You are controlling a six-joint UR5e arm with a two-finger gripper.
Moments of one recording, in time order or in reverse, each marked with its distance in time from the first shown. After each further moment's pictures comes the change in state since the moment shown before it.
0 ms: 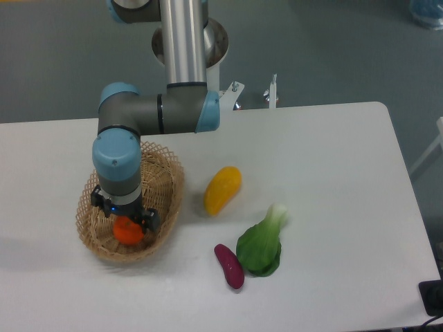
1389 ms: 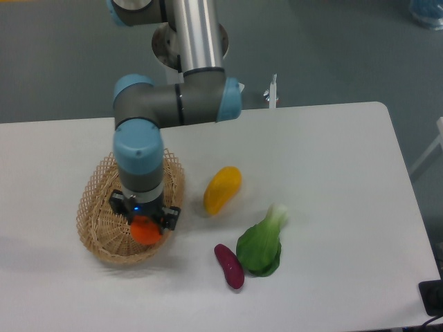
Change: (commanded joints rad) arm 0.169 0.107 0.064 -0.068 -0.028 0.014
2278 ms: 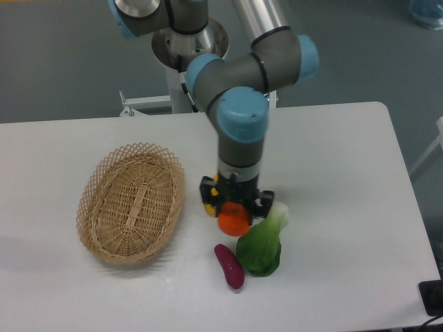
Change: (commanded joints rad) arm 0.298 0.029 0.017 0.000 0.037 0.360
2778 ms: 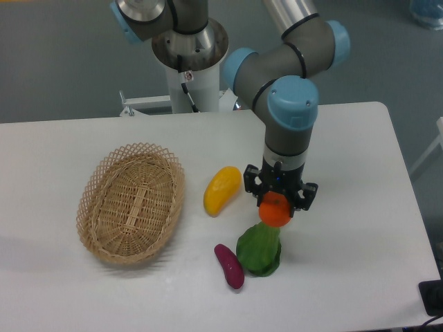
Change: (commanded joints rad) arm 0.063 -0.011 -0.003 0.011 0.043 0.281
